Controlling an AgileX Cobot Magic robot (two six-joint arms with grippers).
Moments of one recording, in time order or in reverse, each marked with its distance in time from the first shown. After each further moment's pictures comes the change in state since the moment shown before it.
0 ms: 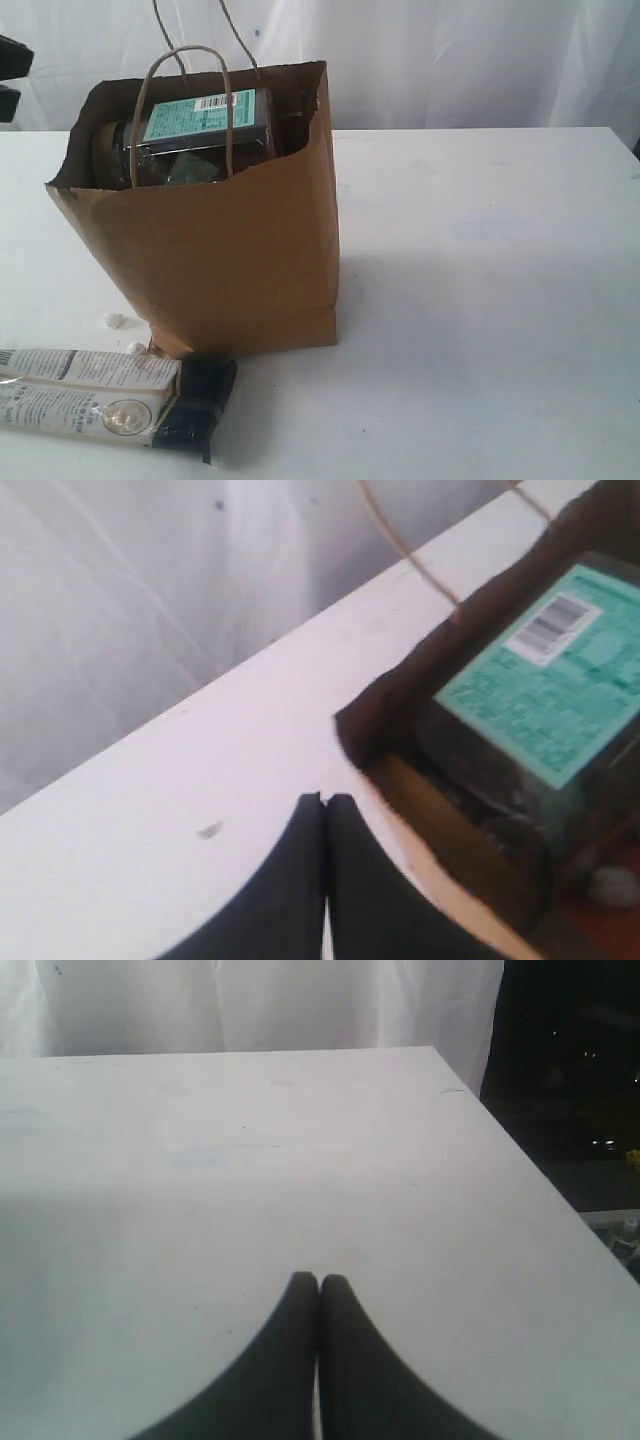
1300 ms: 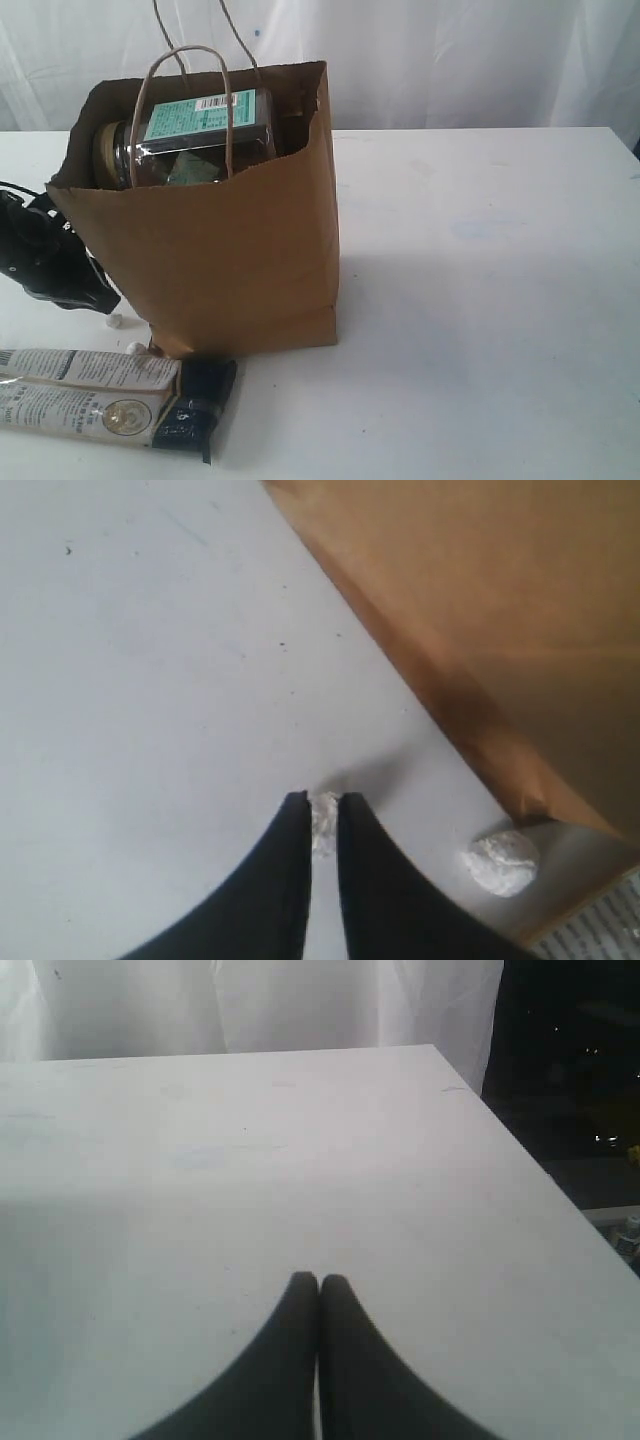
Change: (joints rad) left arm 0.038 0.667 0.068 -0.041 0.045 0.101; right arm 0.000 0.000 0.000 0.000 0.000 0.012
